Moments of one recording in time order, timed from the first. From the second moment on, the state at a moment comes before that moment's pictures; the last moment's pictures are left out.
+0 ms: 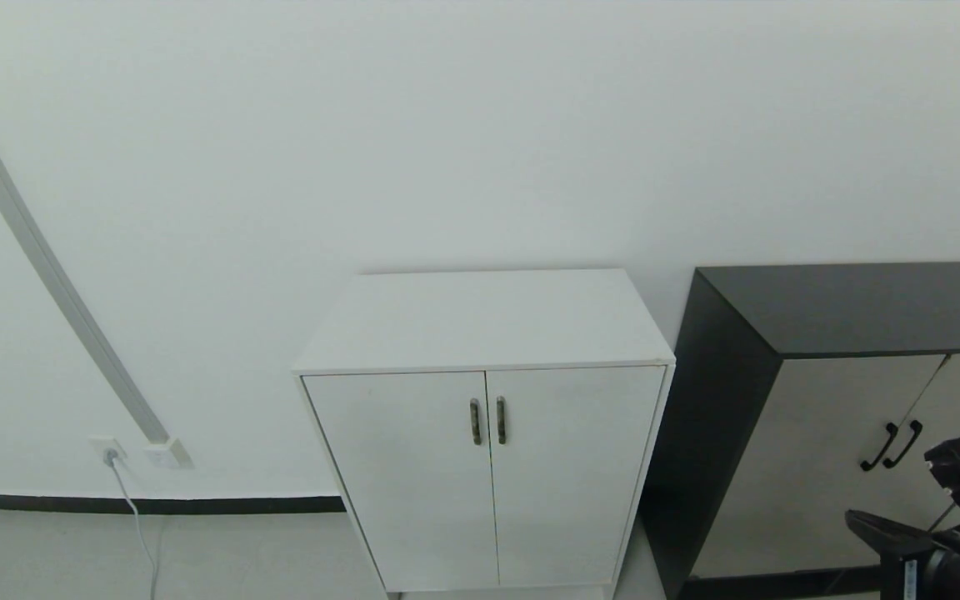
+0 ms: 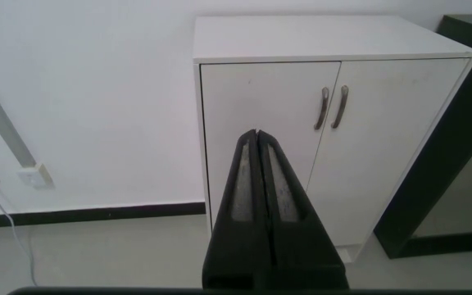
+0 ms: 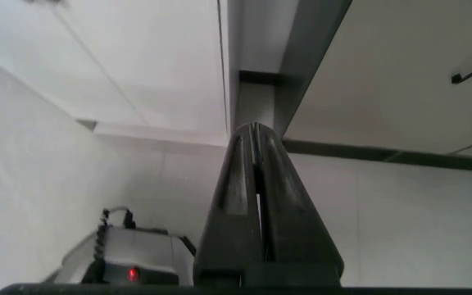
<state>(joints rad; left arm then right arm) 0.00 0.00 0.00 0.01 -0.02 -0.01 0.40 1.29 -0.08 -0.74 -0.23 0.10</state>
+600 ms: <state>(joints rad) 0.00 0.00 0.00 0.01 -0.02 -0.01 0.36 1.11 0.00 -0.66 -0.26 0.10</state>
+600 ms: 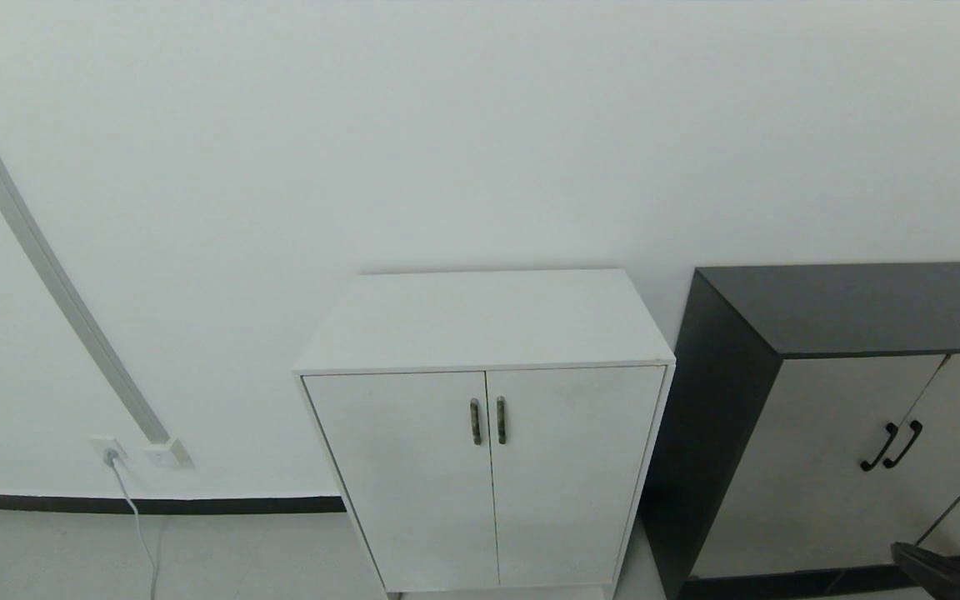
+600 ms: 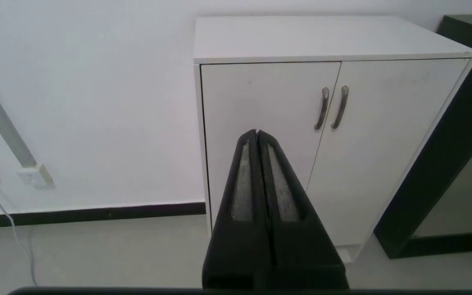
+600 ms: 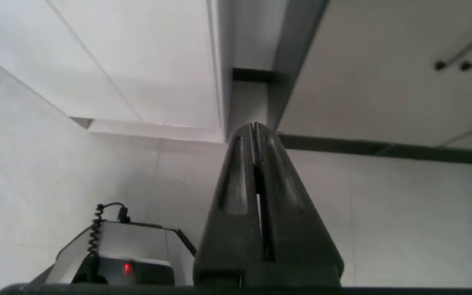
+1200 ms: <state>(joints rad) 0.00 0.00 0.00 0.01 -0.02 -0.01 0.35 0.56 -0.02 -0.08 -0.13 -0.01</state>
